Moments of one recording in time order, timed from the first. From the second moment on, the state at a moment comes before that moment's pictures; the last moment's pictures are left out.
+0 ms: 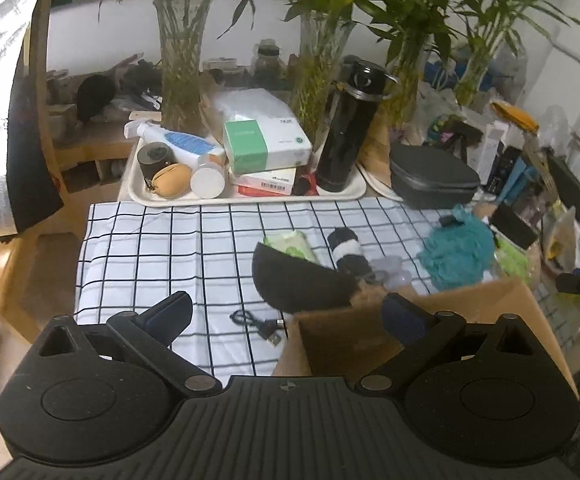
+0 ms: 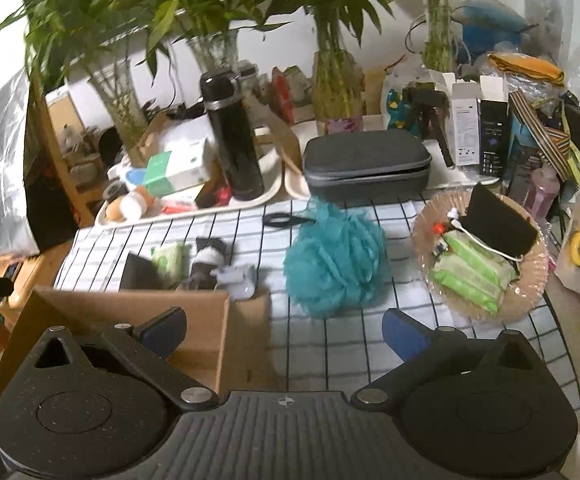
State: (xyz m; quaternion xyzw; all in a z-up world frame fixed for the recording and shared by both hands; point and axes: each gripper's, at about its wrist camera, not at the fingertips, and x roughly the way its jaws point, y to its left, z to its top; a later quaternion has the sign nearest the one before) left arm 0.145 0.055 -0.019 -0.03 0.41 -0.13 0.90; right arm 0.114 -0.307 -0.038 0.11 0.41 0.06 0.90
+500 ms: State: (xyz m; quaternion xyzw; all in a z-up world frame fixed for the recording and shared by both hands) left arm 0.255 0.086 -0.089 -0.18 0.48 -0.14 0.85; right arm 0.166 -0.340 -0.081 0.15 0.39 0.01 0.91
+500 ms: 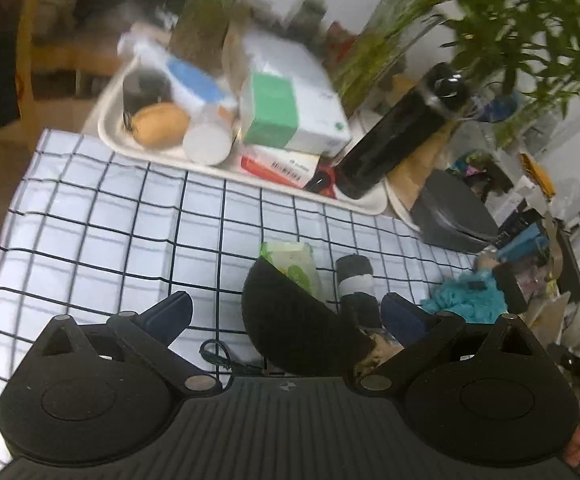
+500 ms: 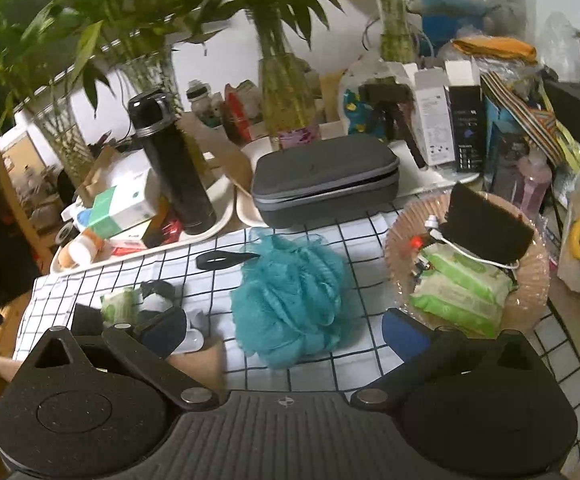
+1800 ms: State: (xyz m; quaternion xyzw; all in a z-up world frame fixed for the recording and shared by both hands) left arm 0.301 0.108 -0.163 -0.37 0.51 -0.18 0.76; right arm 0.252 -0.346 -0.142 0.18 0.44 0.00 0.88
